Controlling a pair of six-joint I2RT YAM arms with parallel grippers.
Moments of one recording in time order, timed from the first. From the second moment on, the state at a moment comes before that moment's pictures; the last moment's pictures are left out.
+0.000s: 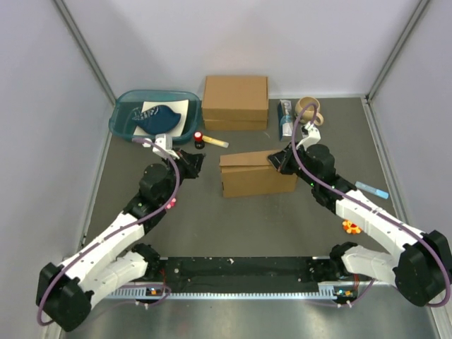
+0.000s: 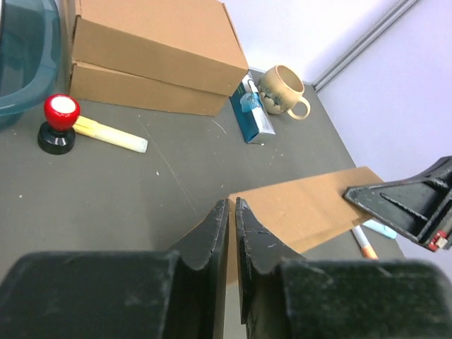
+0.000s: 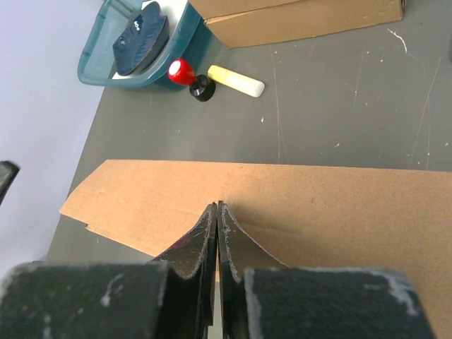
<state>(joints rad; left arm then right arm) -0.60 0.82 0.57 0.23 -0.16 -0.56 0.52 1.09 0.68 0.13 -0.05 0.64</state>
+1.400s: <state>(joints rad) -0.49 1.04 0.54 0.67 0.21 -0.81 0.52 1.09 0.68 0.12 -0.07 0.63</state>
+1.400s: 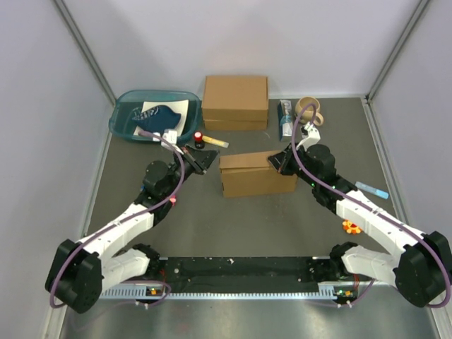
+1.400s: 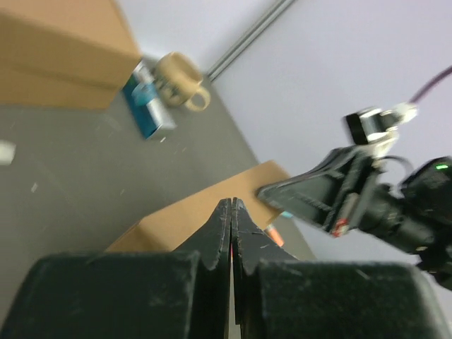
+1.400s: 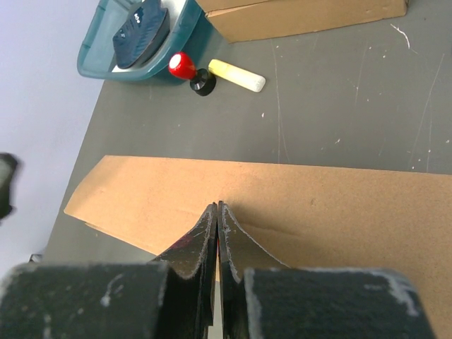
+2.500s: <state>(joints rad) -0.50 0.93 0.46 0.37 0.10 -0.73 0.51 1.10 0.68 0.13 -0.08 0.63</state>
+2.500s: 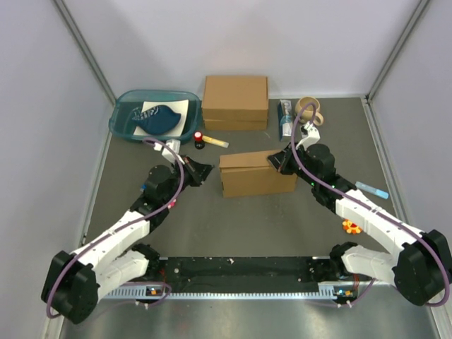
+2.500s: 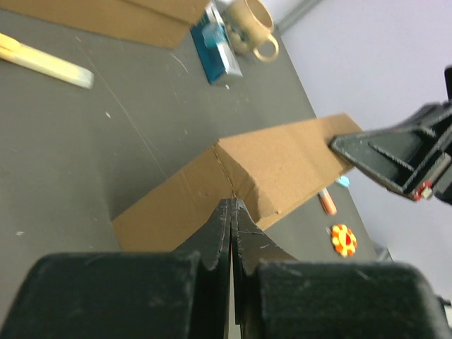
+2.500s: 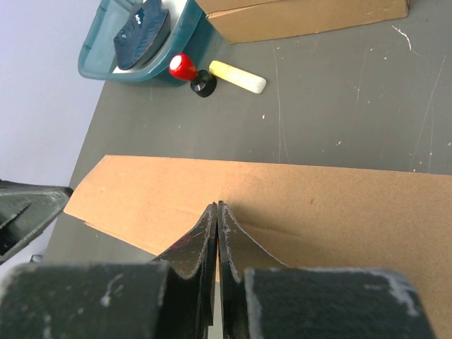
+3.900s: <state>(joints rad) -0.52 1.16 0.54 0.50 0.39 -0.67 0.50 1.11 0.64 0.22 -0.04 0.63</state>
